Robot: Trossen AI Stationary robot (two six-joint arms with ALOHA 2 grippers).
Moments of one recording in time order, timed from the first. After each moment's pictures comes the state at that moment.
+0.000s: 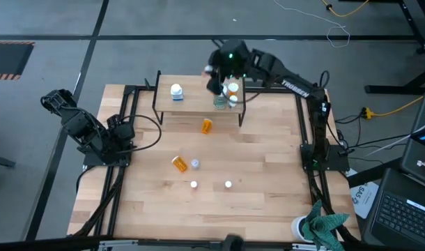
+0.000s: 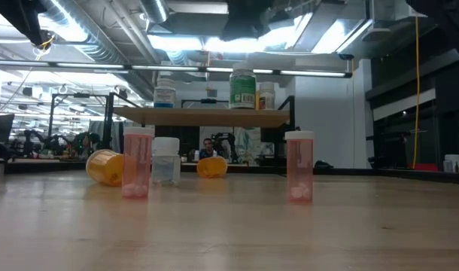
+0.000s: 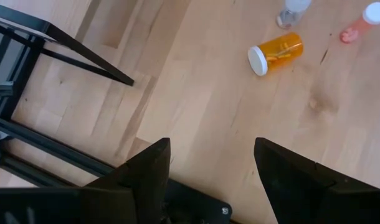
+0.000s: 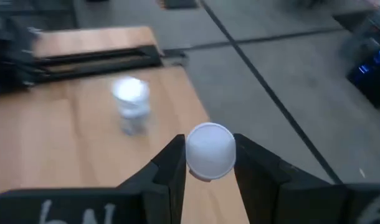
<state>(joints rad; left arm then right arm) -0.68 0.83 1.10 -1.54 -0.51 -0.97 -0.40 1.98 2.27 -0.86 0.12 -0.16</state>
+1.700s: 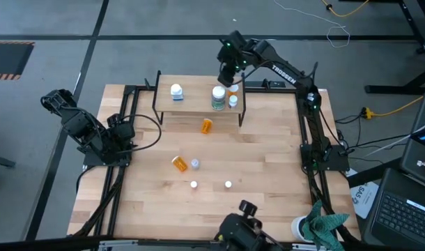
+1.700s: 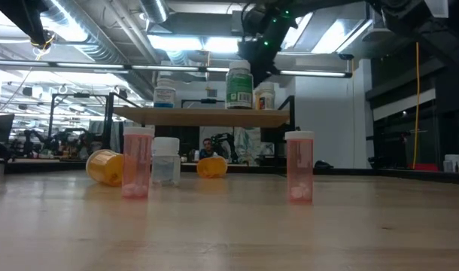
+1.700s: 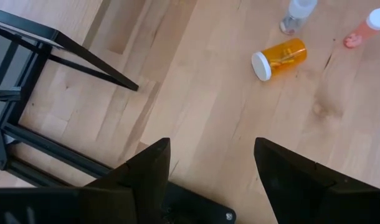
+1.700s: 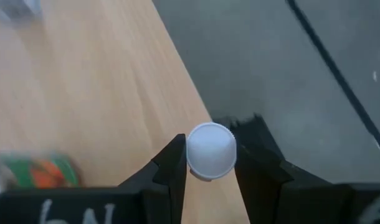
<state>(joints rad) -0.68 0.83 1.10 -1.54 -0.54 -0.97 -0.63 2.15 2.35 -1.15 0.02 -0.21</state>
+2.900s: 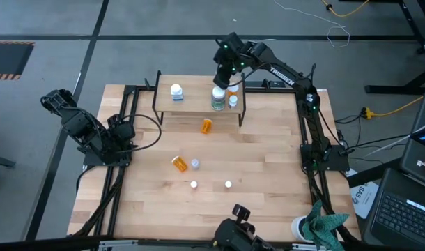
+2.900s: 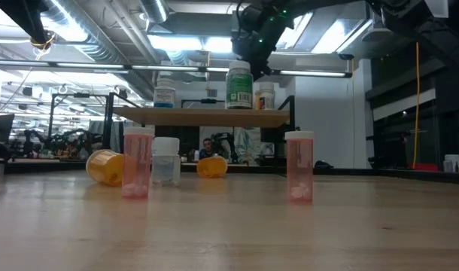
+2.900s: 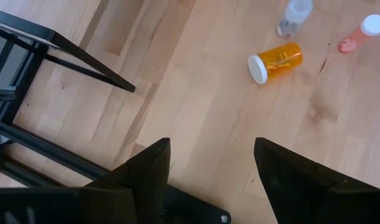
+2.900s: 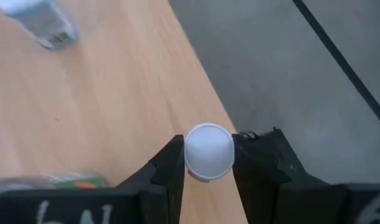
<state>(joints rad) -0.68 0.83 1.10 -1.52 -0.54 -0.98 -0.60 2.16 2.35 -1.09 -0.04 -0.16</state>
